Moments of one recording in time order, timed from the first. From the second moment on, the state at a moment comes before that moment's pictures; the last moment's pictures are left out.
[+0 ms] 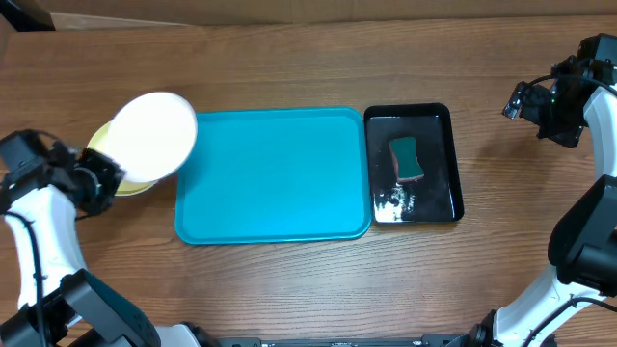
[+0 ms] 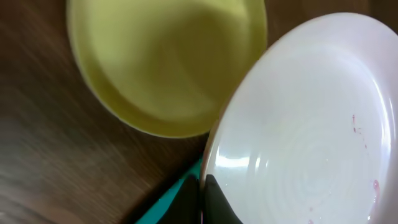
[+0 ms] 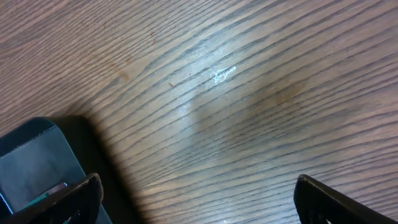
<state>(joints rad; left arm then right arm) 0.63 1.57 1.15 -0.74 0.39 -0.49 -0.33 1.98 1.68 -1.00 -0.15 0.15</state>
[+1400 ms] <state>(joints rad) 0.67 1.71 1.11 -0.44 0.17 -0.46 -0.33 1.98 1.68 -1.00 -0.15 0.15</state>
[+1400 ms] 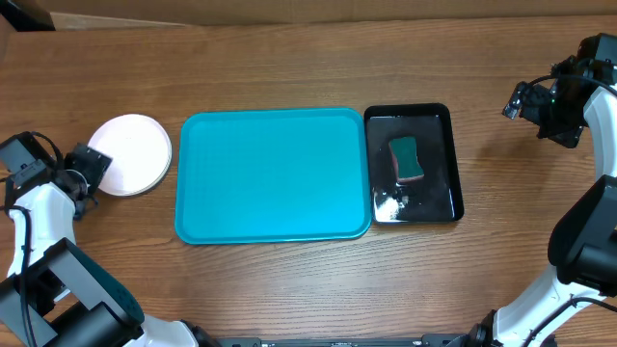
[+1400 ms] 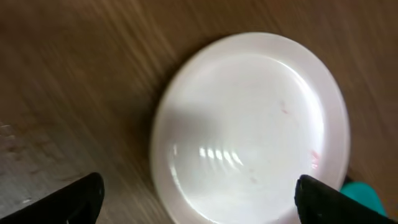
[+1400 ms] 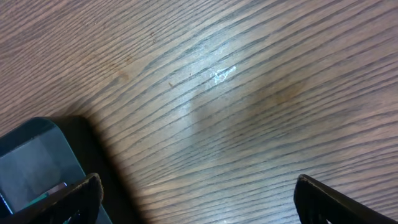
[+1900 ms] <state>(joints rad) 0.39 1.71 1.11 -0.46 0.44 -0.31 -0.33 1.98 1.68 -1.00 -0.15 0.15</state>
